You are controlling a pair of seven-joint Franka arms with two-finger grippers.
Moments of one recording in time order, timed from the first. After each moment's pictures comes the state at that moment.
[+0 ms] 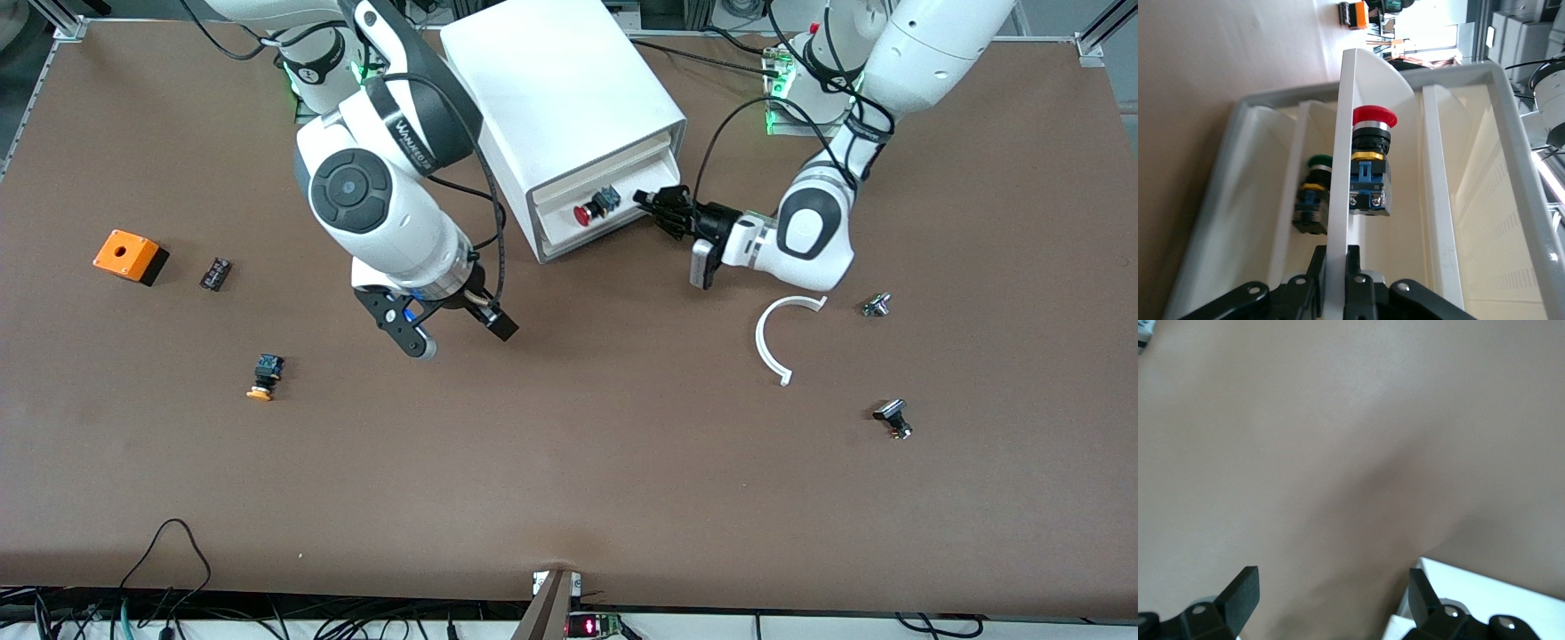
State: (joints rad) left arm -0.03 0.48 -0.26 -2.17 -1.23 1.77 1.12; right arm 0.52 0.62 0.06 -1.12 0.12 1.80 1.38
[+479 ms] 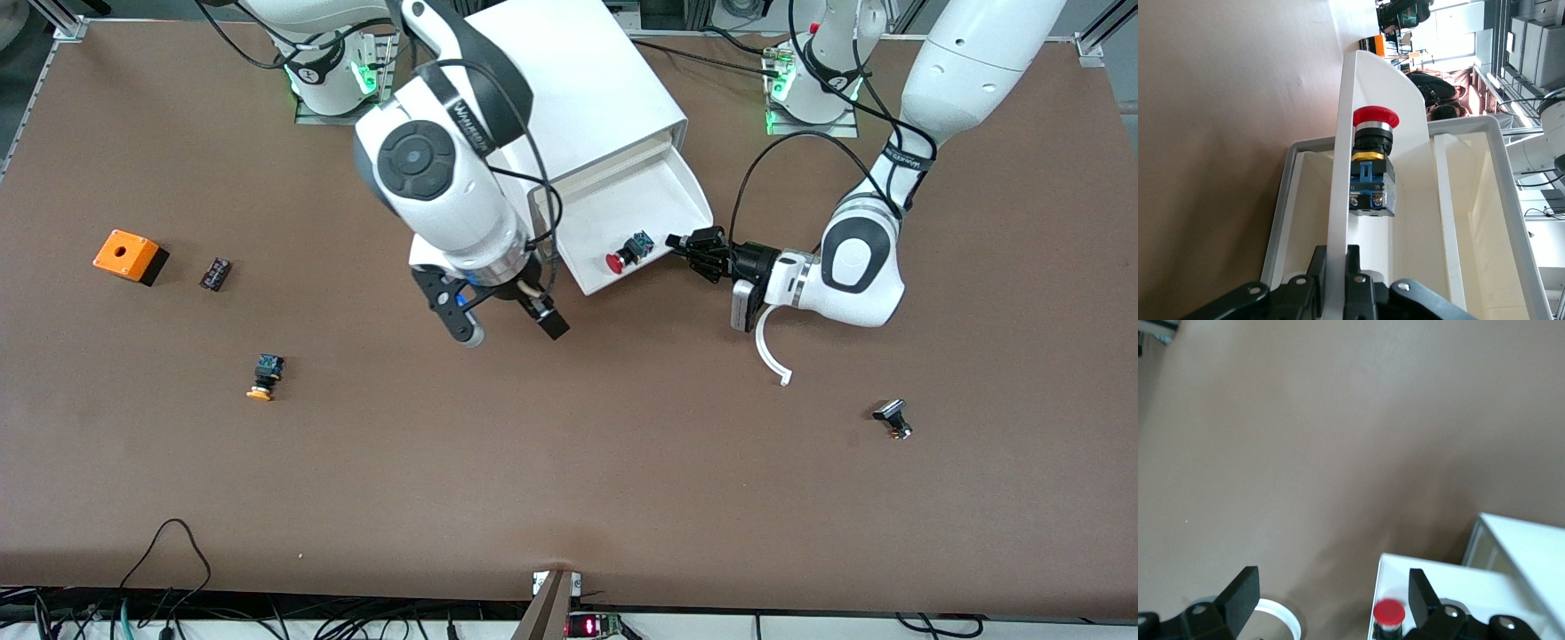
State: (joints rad) left arm 0.05 0.55 -0.25 -2.03 -1.15 1.77 1.08; right arm 0.62 0.68 0.06 -1.06 0.13 1.91 1.59
